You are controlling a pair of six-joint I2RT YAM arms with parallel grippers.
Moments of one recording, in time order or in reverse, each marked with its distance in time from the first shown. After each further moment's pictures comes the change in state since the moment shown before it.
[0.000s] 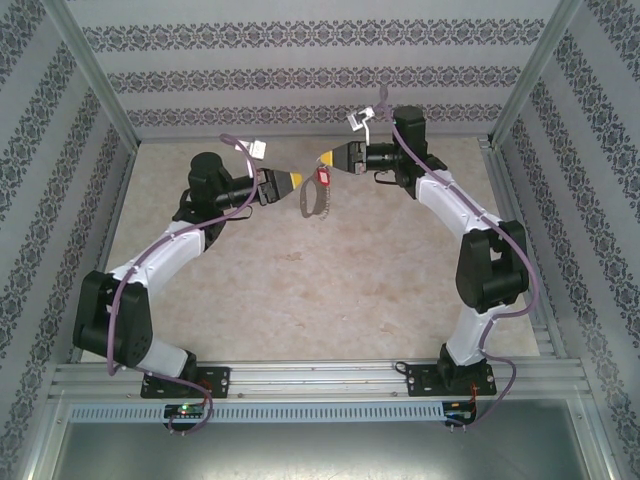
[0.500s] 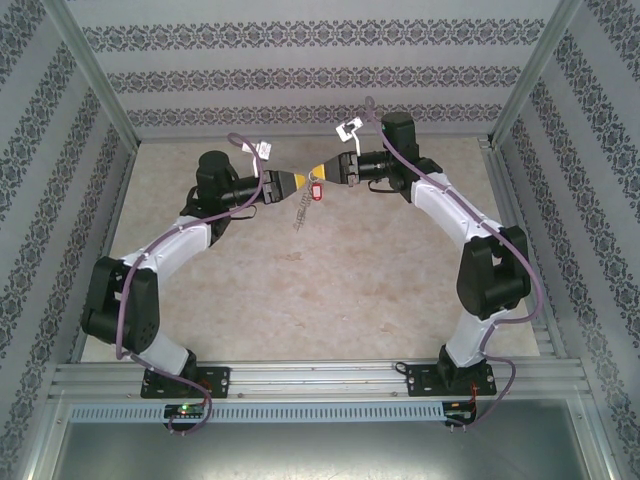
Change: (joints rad) left arm 0.000 0.084 0.022 0.030 0.028 -0.041; right arm 0.052 -0.043 -0.006 -0.142 0.015 -0.145
